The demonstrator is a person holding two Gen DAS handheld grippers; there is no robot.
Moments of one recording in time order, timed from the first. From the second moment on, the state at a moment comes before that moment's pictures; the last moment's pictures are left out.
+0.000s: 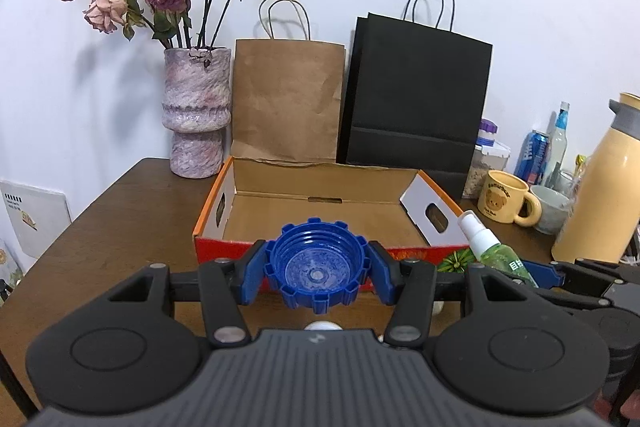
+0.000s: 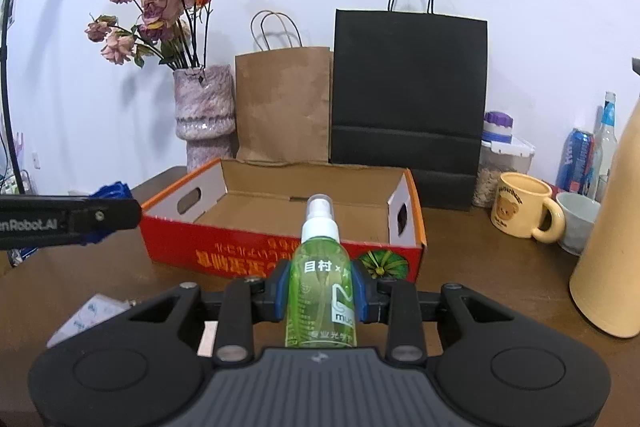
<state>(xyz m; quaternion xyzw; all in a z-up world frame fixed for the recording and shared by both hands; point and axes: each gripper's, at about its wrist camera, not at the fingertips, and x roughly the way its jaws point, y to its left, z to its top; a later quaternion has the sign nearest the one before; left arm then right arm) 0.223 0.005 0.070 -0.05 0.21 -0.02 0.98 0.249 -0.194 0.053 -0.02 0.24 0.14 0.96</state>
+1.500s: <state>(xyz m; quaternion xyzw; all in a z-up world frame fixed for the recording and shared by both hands) 0.390 0.055 0.065 -0.08 0.23 0.08 0.97 0.424 -0.163 0.058 -0.01 0.25 0.12 0.96</state>
